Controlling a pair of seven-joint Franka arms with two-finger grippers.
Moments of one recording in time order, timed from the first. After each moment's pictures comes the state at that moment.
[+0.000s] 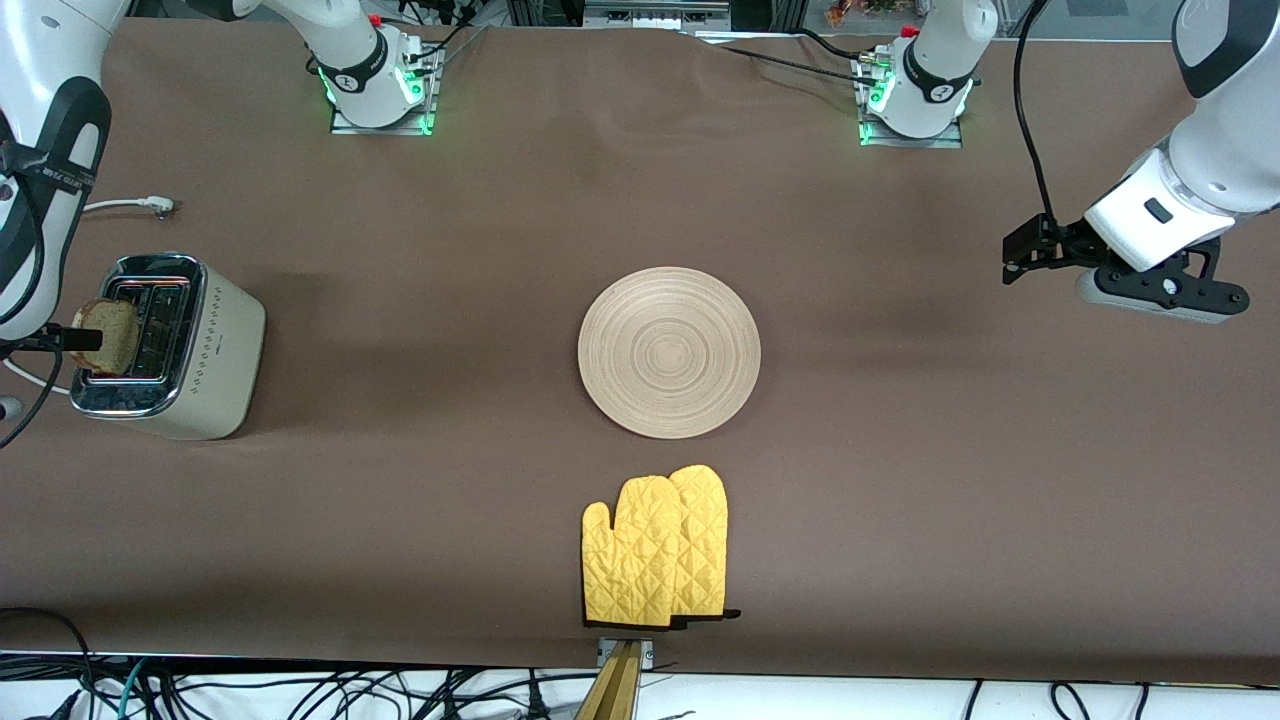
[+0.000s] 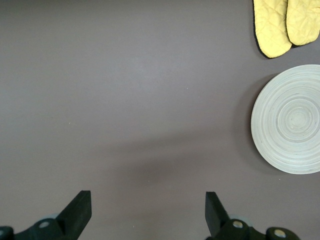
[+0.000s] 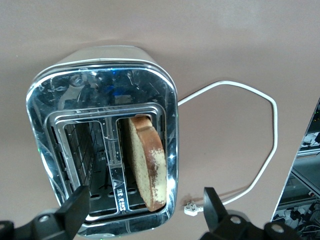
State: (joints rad) left arm 0.02 0.05 -0.13 -1.65 -0.02 1.68 0.04; right arm 0.38 0.66 -0.89 -1.36 0.19 1.60 -0.41
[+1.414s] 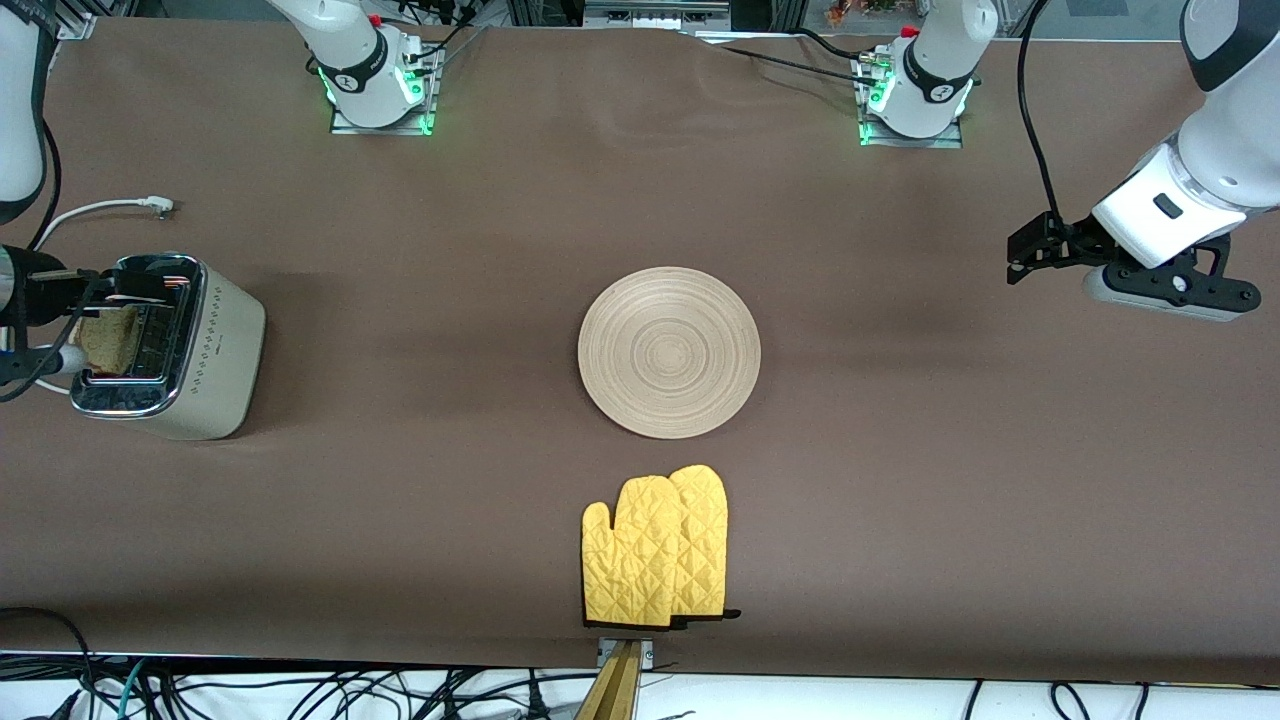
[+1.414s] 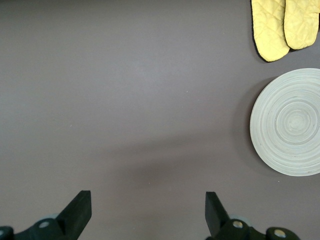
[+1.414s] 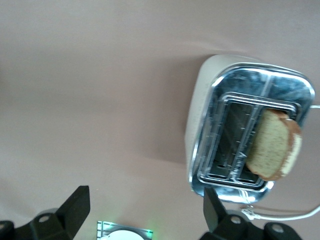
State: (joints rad) left arm 0.02 0.05 -0.13 -1.63 -0.02 1.68 0.04; right arm -0.01 0.34 -0.08 -1.36 0.03 1.43 -0.26
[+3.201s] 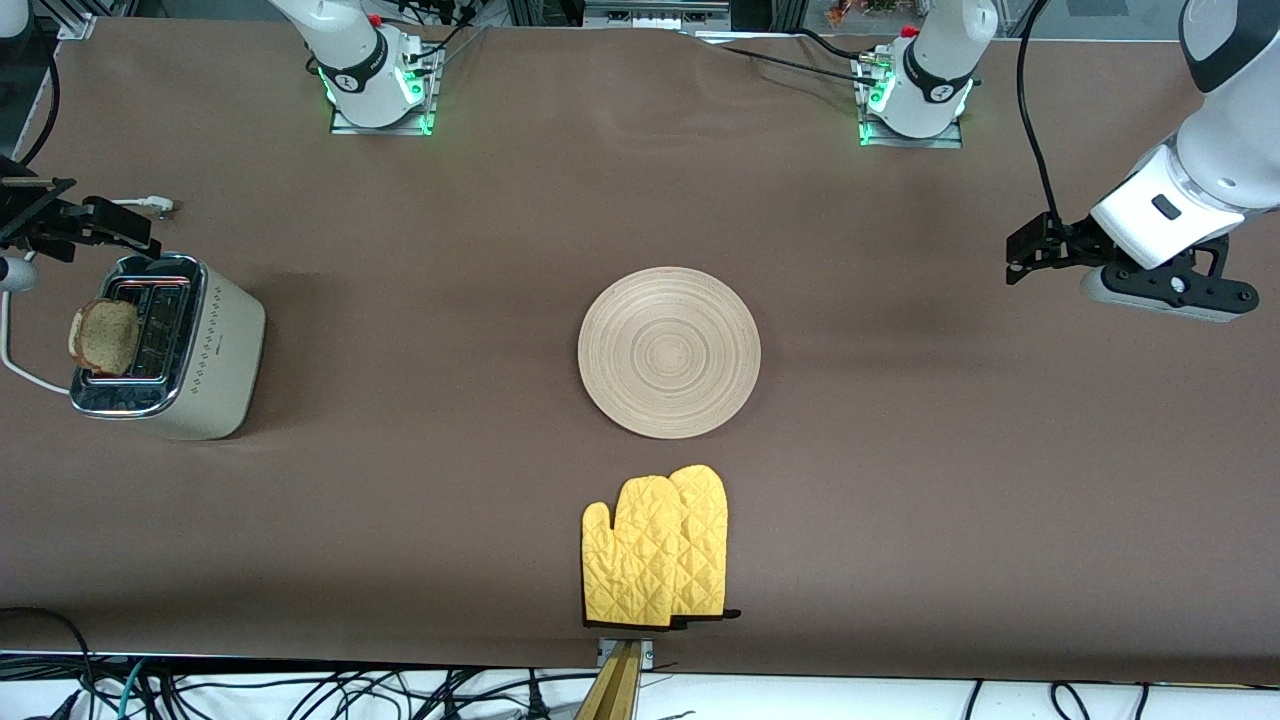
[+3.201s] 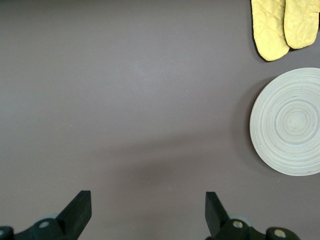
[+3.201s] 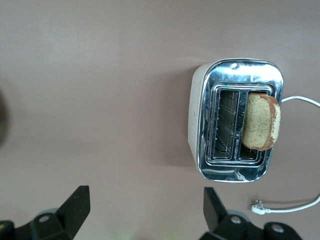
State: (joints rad) left arm 0.02 0.05 -0.13 -1.63 -0.02 1.67 0.04; right arm -0.06 0.07 0.00 -1.57 0.00 1.55 -0.09
